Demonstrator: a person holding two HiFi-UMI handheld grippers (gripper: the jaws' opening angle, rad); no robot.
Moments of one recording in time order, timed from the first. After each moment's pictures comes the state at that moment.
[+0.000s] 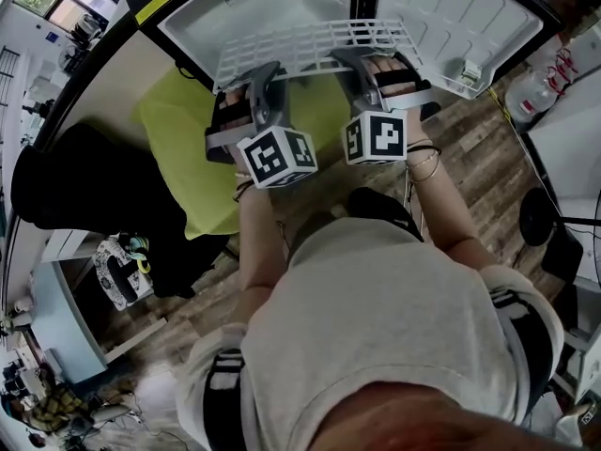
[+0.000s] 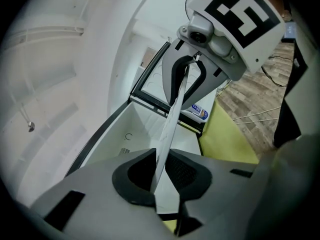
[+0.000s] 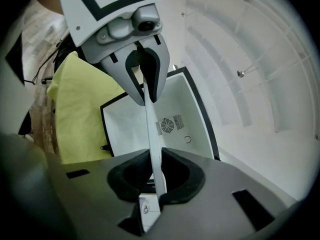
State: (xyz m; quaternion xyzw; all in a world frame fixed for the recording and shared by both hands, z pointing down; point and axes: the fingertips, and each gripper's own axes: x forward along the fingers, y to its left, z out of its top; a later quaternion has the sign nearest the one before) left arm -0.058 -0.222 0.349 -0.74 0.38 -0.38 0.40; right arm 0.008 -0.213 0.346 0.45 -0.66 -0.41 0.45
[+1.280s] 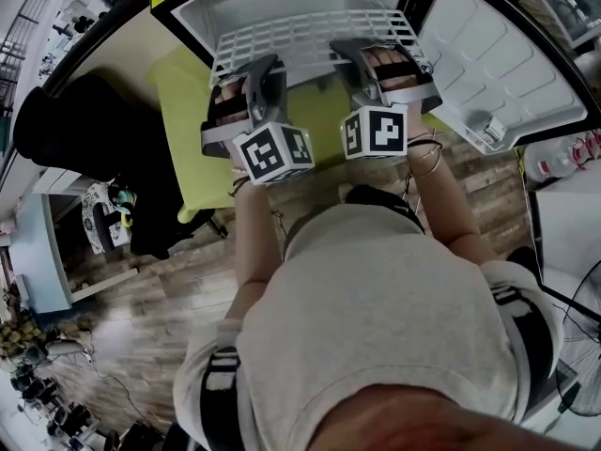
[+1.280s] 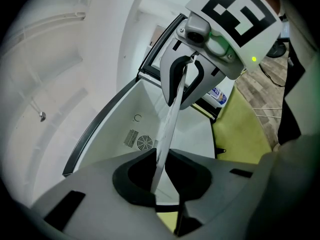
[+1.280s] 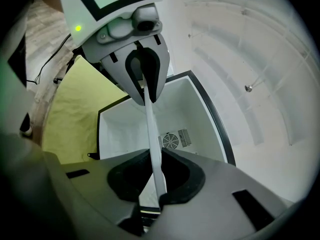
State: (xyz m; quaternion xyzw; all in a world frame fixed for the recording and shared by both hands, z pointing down) left arm -0.074 -0.276 0.353 -0.68 0.47 -0.44 0.35; right arm -0.009 -0.286 0.348 0.35 -0.71 -0.47 0.39
